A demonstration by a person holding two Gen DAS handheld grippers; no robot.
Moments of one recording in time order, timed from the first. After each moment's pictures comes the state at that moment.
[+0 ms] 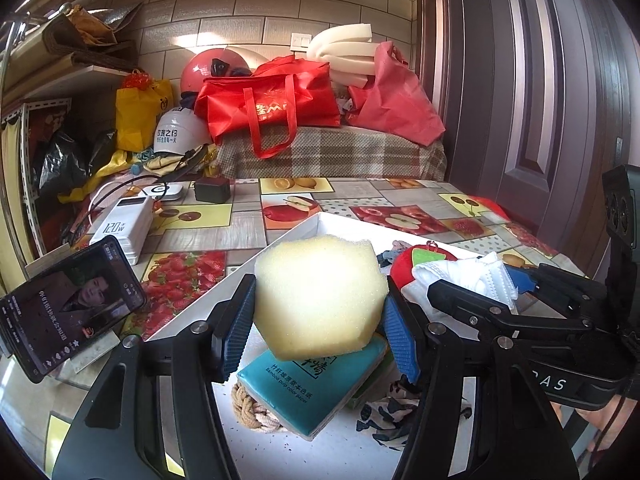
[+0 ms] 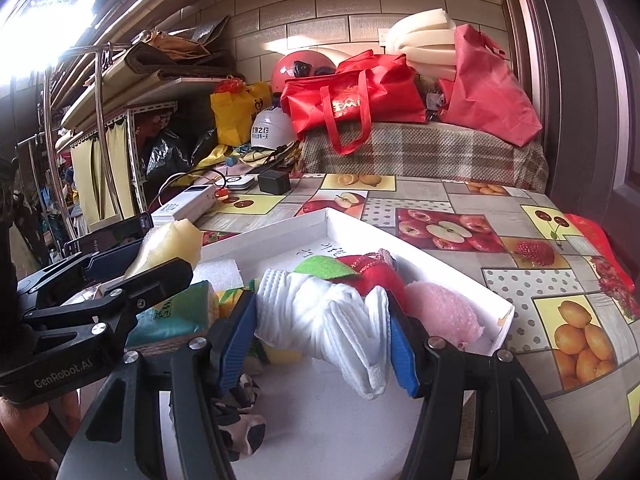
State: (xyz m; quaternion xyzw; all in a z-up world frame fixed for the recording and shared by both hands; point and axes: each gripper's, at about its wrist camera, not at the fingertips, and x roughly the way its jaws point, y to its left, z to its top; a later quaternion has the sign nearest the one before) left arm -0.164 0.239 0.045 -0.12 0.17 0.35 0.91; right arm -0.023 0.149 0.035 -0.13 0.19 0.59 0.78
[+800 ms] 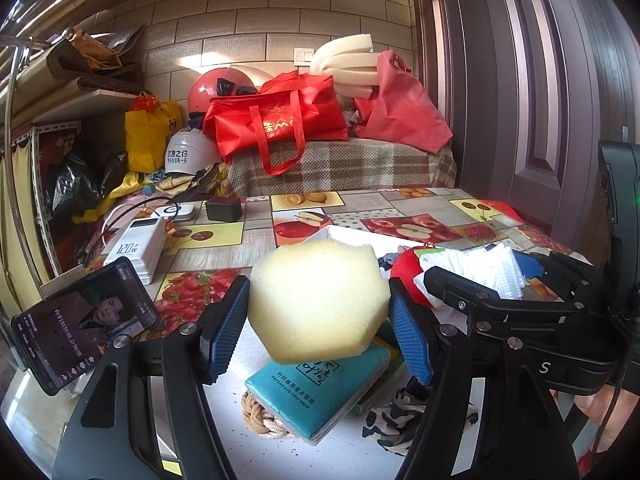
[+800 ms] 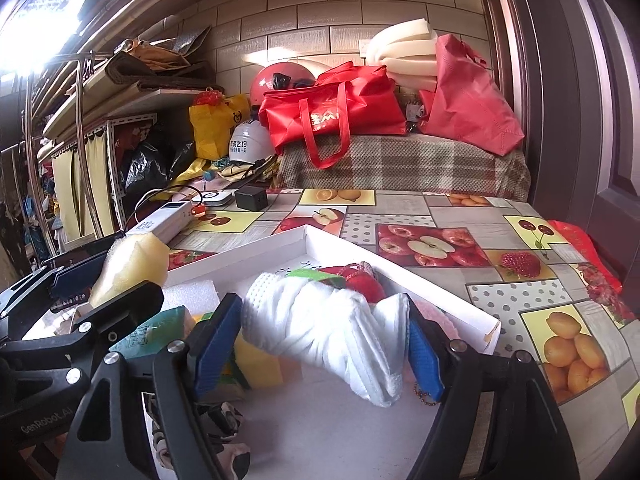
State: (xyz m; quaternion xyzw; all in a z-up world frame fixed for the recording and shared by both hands) left arm -0.162 0.232 0.048 -0.08 0.16 0.38 0.91; right arm -0.013 0.157 0.040 -0.11 0.17 0.55 0.81
